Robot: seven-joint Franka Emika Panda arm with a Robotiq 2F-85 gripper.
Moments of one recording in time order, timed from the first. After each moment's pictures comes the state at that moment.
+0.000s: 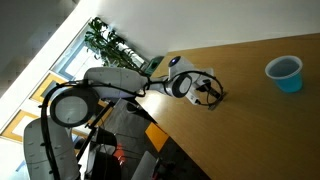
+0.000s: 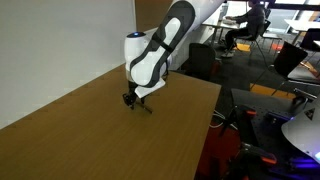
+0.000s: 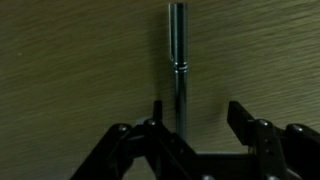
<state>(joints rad) 0.04 0.84 -0.11 -1.79 0.12 2.71 0.35</state>
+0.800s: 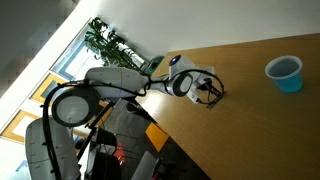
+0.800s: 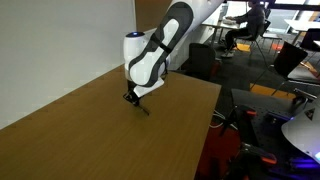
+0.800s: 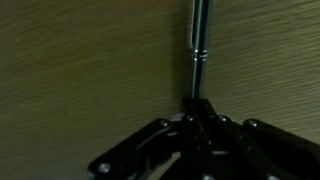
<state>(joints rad) 0.05 0.85 -0.12 -1.76 0.12 2.71 0.35</state>
